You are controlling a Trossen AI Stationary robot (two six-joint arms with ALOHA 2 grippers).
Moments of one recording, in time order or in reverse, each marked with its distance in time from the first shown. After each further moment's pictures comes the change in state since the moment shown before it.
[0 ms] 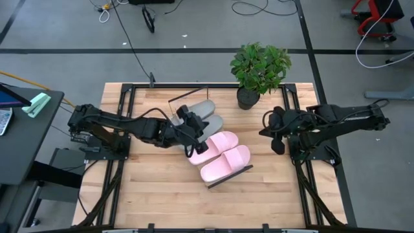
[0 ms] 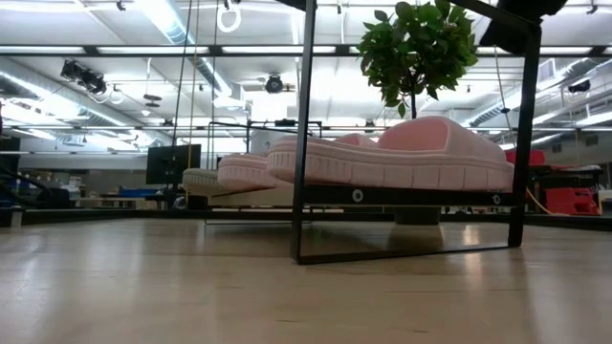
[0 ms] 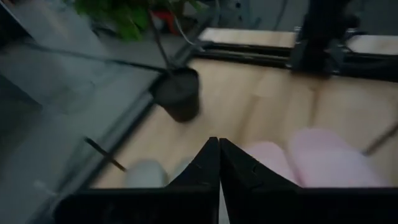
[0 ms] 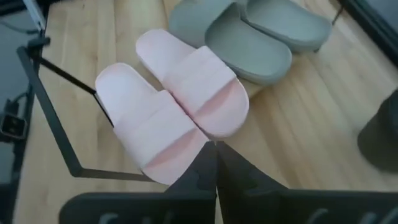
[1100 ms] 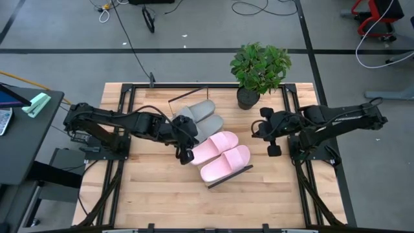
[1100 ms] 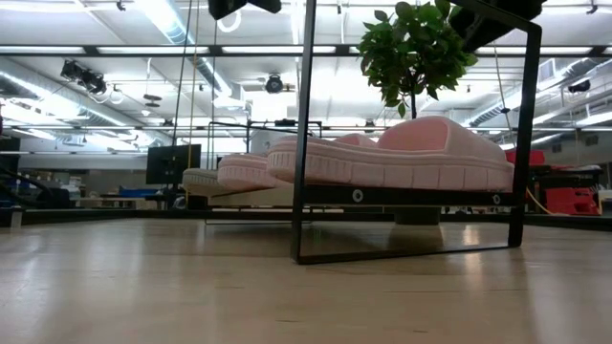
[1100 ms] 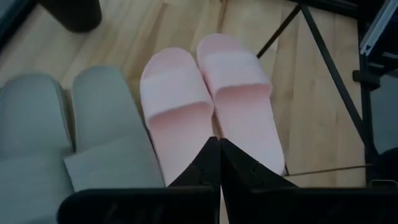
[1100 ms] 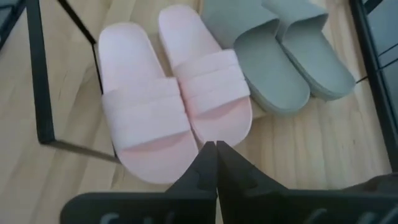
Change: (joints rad) left arm 0.016 -0.063 0.015 -0.297 0.509 -0.194; right arm -0.016 0.142 0.041 0.040 -0.058 -0.437
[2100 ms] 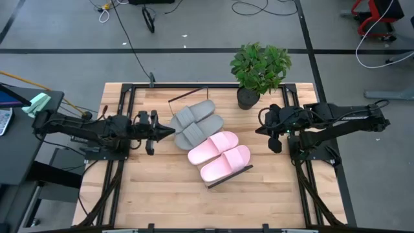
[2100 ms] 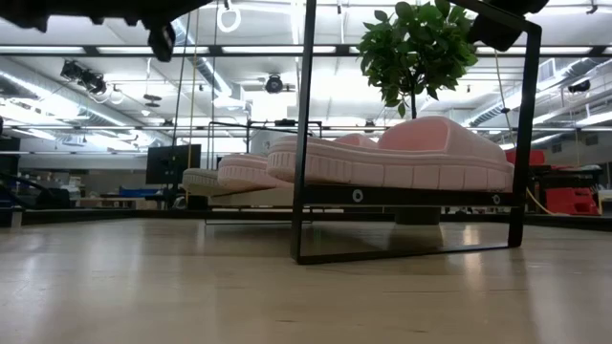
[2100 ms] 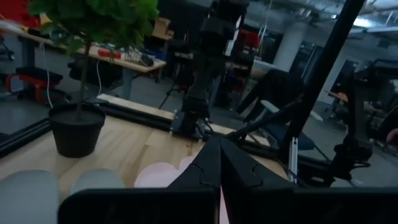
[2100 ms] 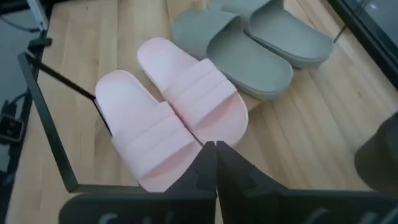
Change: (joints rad) left arm 0.073 -0.766 -1.035 1.133 0.037 0.133; right arm -0.033 -0.086 0.000 -0.007 0.014 0.335
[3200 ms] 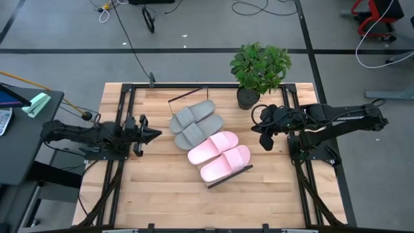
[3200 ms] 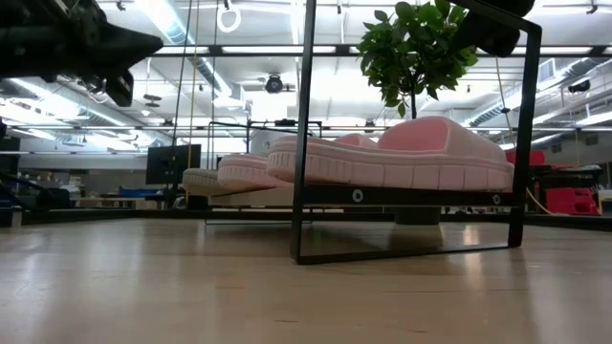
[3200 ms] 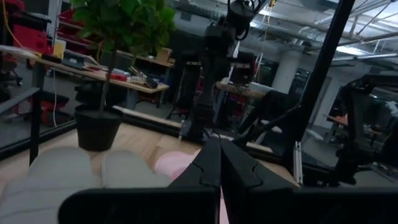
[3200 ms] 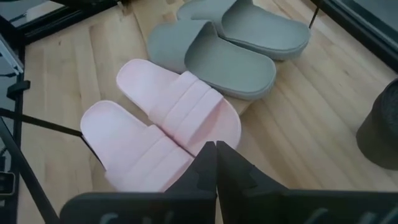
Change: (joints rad) left arm 0.000 -0.526 -0.384 -0.011 -0.032 0.031; right arm 0.000 0.061 0.000 0.053 0.088 0.203
